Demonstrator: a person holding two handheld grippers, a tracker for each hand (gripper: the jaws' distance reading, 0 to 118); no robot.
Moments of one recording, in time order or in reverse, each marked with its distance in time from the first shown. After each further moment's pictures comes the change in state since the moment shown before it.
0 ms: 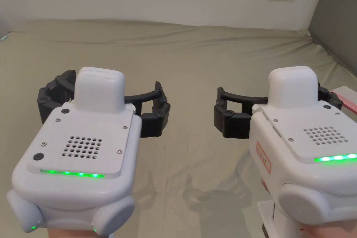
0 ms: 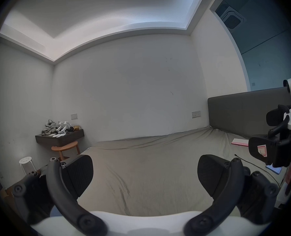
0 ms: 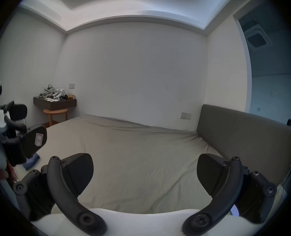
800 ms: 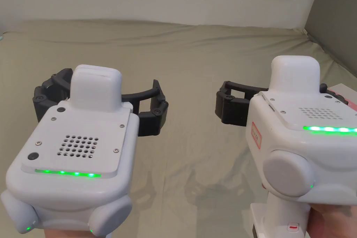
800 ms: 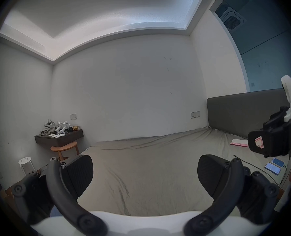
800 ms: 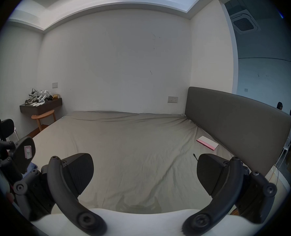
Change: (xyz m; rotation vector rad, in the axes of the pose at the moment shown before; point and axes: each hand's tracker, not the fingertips) left arm 0.003 0.003 0.000 0.002 -0.007 -0.004; right arm -0.010 0.019 -0.012 -0.129 -0.154 -0.076
